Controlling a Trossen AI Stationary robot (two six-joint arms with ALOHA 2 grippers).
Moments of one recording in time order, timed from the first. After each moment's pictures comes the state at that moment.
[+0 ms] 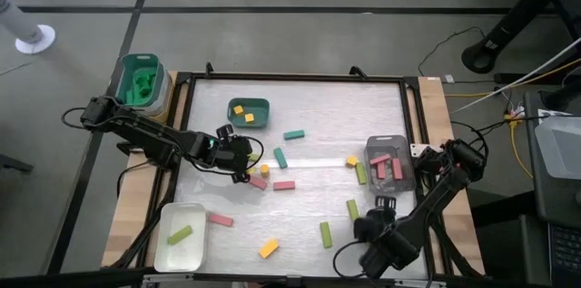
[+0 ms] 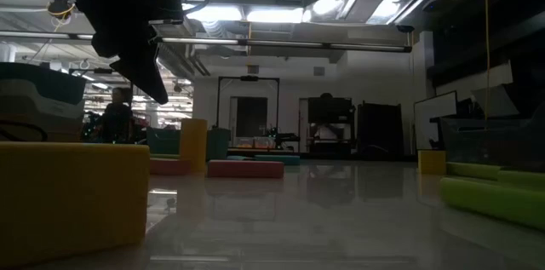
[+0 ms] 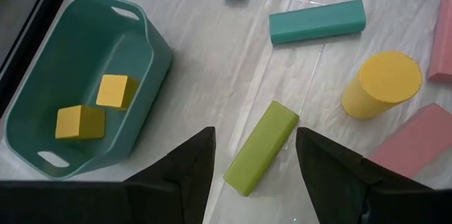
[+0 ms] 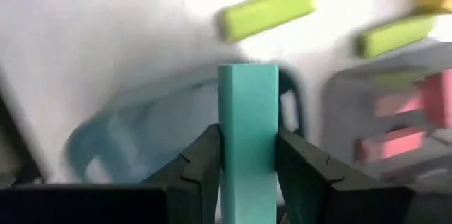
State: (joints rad) left arm -0.23 1.31 0.79 -0.63 -0.56 -0.45; right arm 0.85 1.88 1.56 -1.43 0.11 0.99
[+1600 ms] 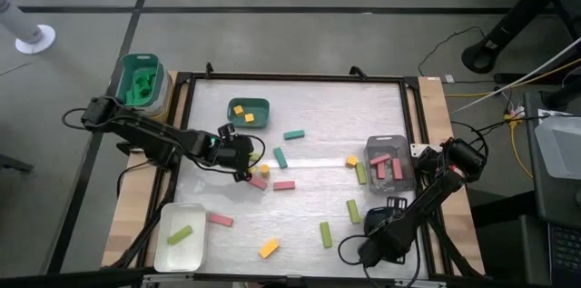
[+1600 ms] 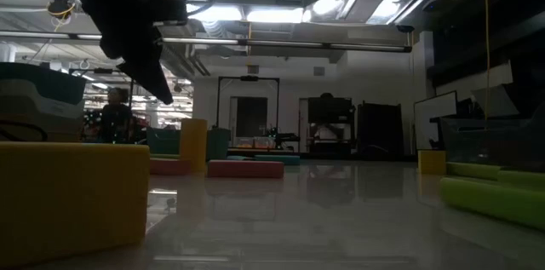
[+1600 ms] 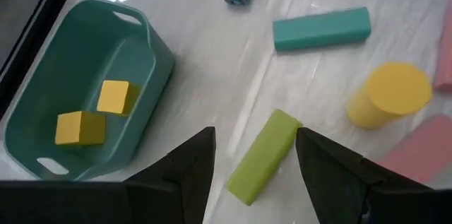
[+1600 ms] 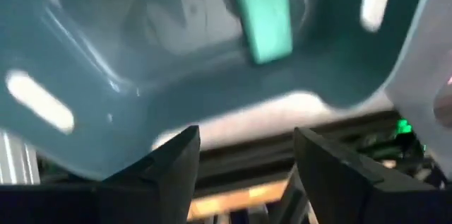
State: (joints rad) left arm -0.20 1.33 0.79 -0.61 -0.55 -0.41; right arm 0.84 1.88 1.36 -1.40 -0.31 0.93
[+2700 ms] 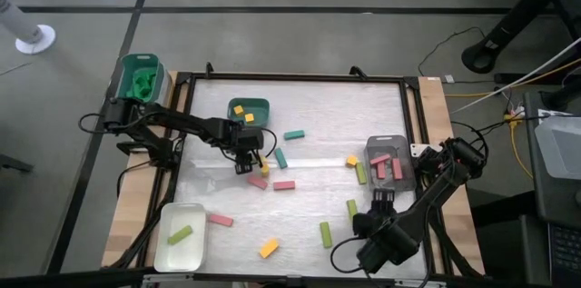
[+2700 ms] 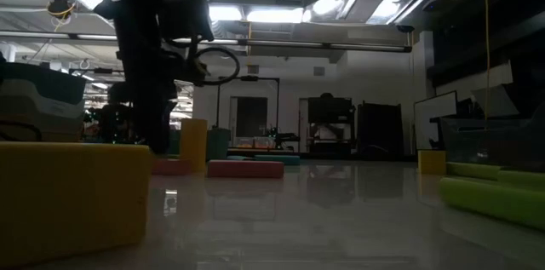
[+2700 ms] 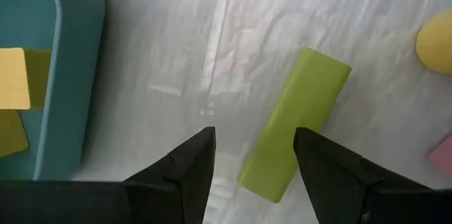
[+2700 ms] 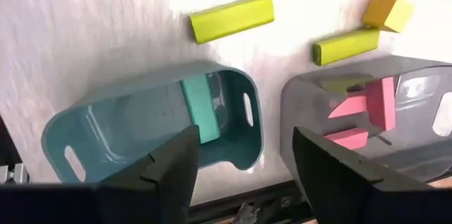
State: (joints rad) left arm 0.06 1.54 0.81 -0.59 -0.21 -0.15; right arm 0.82 1.88 1.66 -1.57 0.12 0.86
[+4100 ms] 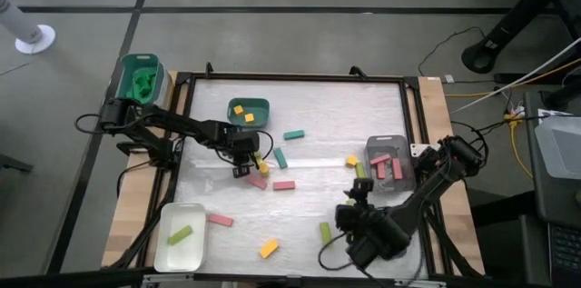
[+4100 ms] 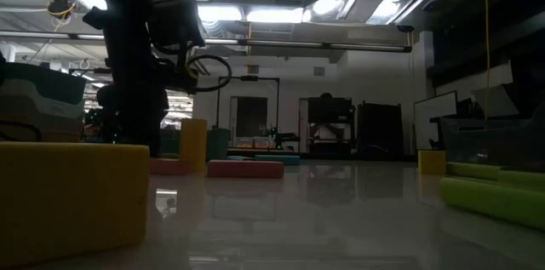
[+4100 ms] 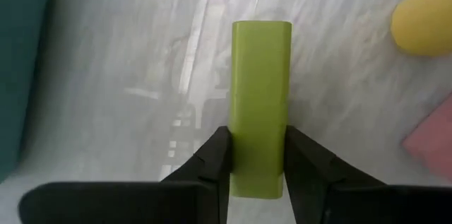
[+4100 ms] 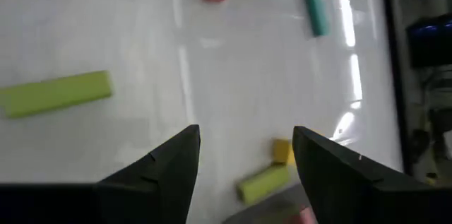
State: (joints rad) left arm 0.05 1.50 0.72 -0.50 -0.13 -0.18; right arm 0.75 1.88 1.66 -1.41 0.63 0.77
